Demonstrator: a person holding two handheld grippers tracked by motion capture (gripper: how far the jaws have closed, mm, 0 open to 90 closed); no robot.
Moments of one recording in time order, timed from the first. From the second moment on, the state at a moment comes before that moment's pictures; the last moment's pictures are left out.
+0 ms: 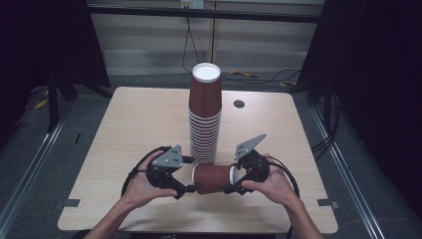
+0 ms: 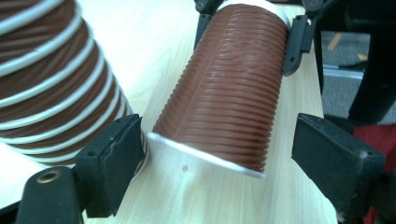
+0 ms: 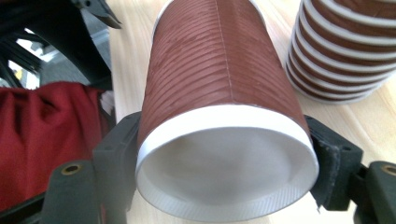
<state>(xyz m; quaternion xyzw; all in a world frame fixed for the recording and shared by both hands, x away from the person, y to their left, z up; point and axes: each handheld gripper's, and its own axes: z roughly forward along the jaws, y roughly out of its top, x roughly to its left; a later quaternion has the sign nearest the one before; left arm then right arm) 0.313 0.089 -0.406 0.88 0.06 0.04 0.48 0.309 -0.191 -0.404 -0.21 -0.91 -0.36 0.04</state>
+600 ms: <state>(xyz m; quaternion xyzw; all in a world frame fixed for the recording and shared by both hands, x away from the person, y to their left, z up) 0.314 0.104 -0.411 0.83 0.10 0.02 0.54 0.310 -0.206 -0.405 -0.23 -0.87 -0.44 0.04</state>
